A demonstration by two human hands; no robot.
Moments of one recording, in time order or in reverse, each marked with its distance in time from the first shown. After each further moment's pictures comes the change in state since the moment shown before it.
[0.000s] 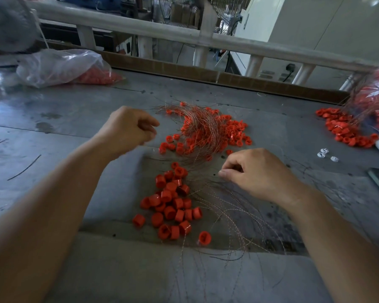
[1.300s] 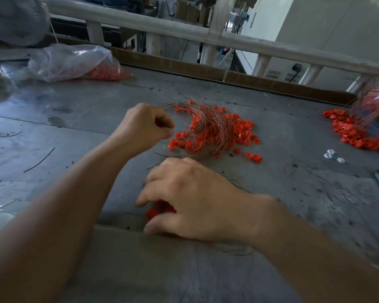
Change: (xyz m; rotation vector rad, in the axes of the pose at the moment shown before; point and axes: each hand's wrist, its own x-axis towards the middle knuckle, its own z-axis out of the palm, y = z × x) left_hand -0.007 0.006 0.004 0.111 0.048 0.113; right_hand -0.008 -0.117 0.003 -0.003 -0.162 -0.634
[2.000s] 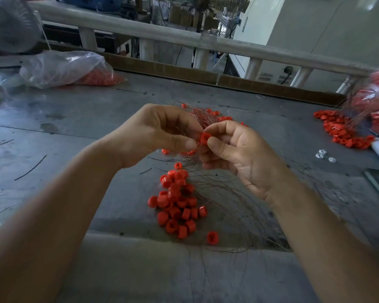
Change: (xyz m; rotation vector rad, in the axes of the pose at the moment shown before) left_hand -0.022 0.036 -0.014 -0.675 -0.482 0.241; right_hand -0.032 0.060 -0.018 1.260 0.514 0.437
